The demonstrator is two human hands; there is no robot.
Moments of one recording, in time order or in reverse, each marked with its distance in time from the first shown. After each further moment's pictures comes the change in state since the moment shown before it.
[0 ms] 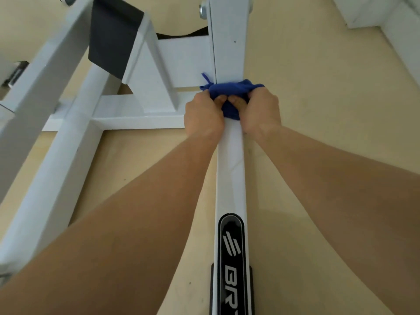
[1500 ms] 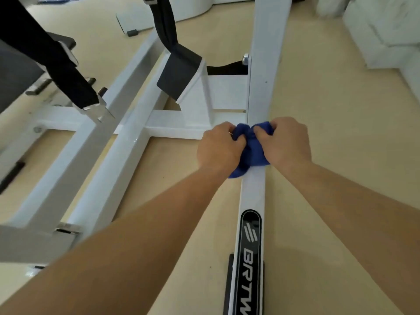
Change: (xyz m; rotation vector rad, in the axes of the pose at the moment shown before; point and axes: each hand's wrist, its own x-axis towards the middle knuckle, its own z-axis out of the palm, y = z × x) left_hand -0.073 0.006 -0.075 0.151 -0.036 0.022; right_hand -0.068 -0.034 -0.033 -0.240 0.054 -0.092
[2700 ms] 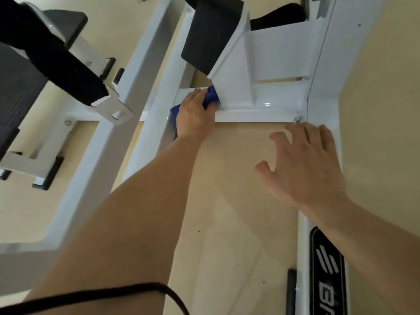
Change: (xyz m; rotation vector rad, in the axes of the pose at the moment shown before) left_hand 0.129 -0.157 -0.023 0.100 0.129 0.000; right_hand -0.047 -0.030 0.073 -0.537 -0.302 -0.260
